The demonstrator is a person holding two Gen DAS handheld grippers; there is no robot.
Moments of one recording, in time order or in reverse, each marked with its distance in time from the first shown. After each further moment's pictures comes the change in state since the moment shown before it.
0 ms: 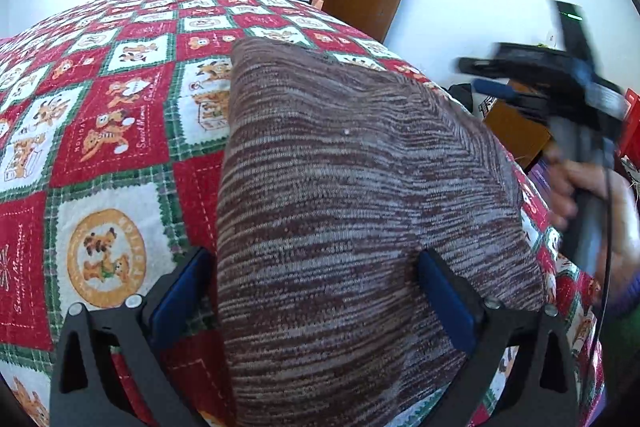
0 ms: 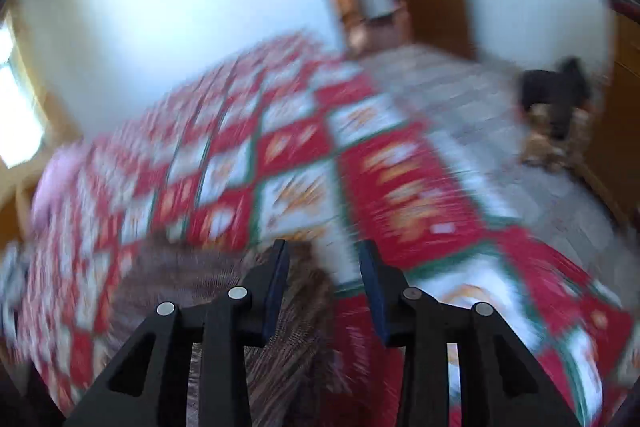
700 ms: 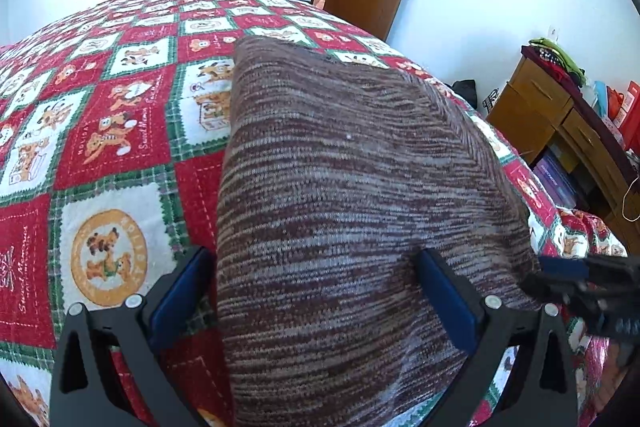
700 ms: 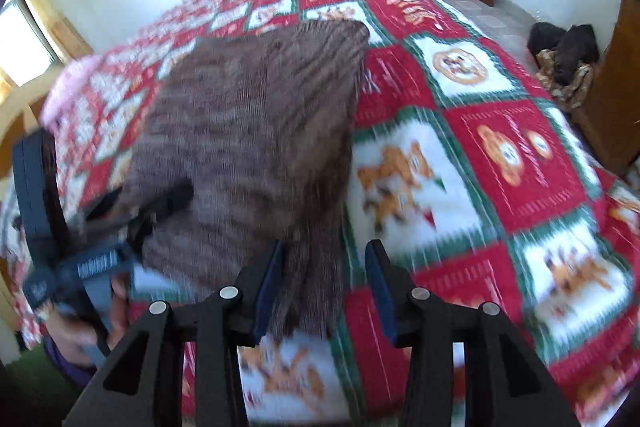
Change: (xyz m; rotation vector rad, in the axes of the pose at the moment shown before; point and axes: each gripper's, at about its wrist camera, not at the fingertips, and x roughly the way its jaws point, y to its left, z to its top) left arm -0.001 -0.003 -0.001 0.019 0.003 0.026; right arm -0.079 0.026 -0.137 -0.164 0.366 -0.058
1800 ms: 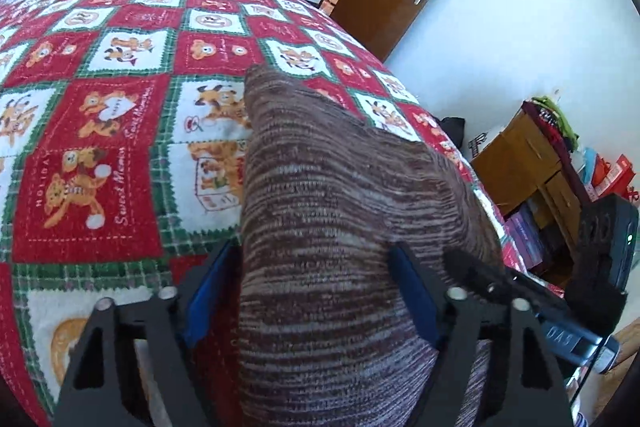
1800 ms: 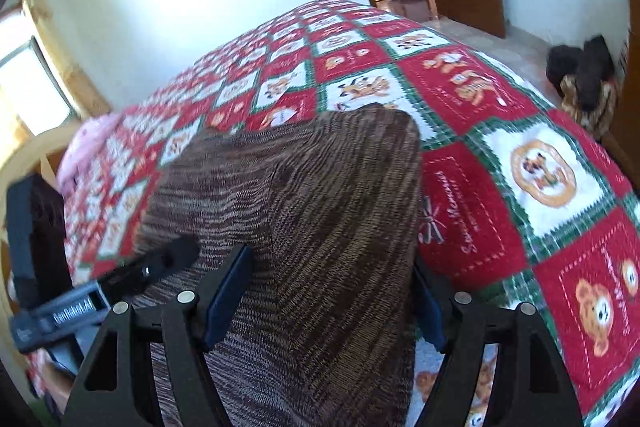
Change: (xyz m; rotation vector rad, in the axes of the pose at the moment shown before) left arm 0.036 0.035 0.052 -0.187 -0.003 -0.144; right arm 0.065 0.007 0.090 0.055 -0.219 0.150
